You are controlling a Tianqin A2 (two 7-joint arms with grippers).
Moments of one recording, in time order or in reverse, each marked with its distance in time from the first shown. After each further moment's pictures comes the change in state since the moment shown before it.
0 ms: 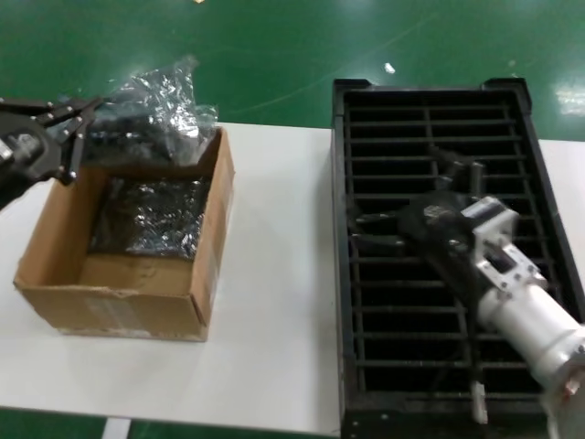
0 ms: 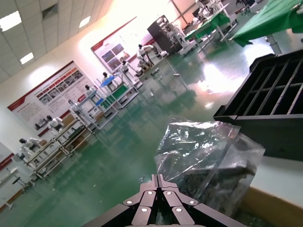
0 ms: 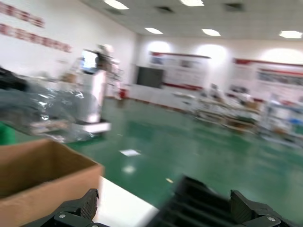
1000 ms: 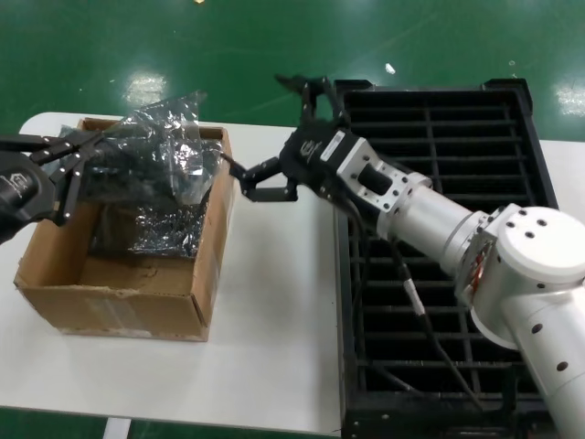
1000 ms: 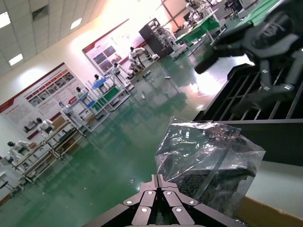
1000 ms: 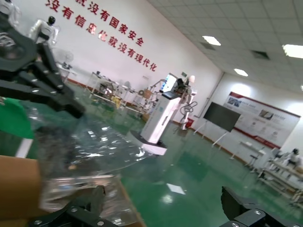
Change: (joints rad) left arm 0.243 -0.083 -0.082 -0.238 -0.042 -0.022 -0.075; right arm 0.428 -0.174 -0.148 -0.422 -0.015 -0.238 -0.331
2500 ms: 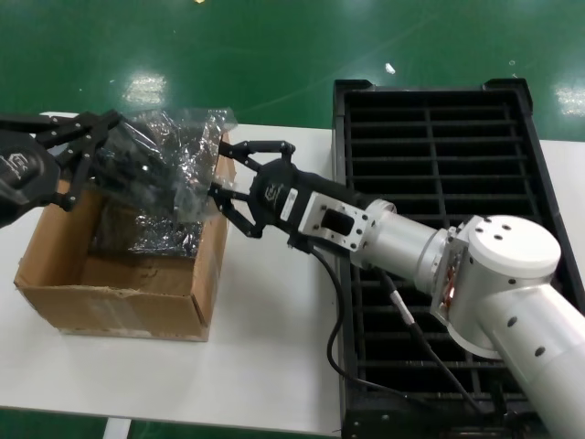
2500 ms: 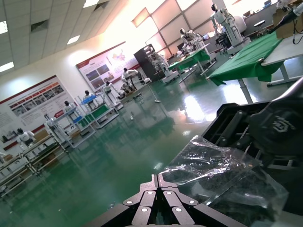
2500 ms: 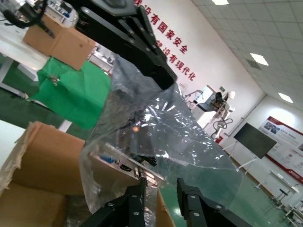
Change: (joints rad) left arm -0.028 -0.035 -0.020 -0.012 -0.106 0.126 -0.068; right arm 0.097 -0.007 -0.202 -0.231 0.262 -0.079 -0.375
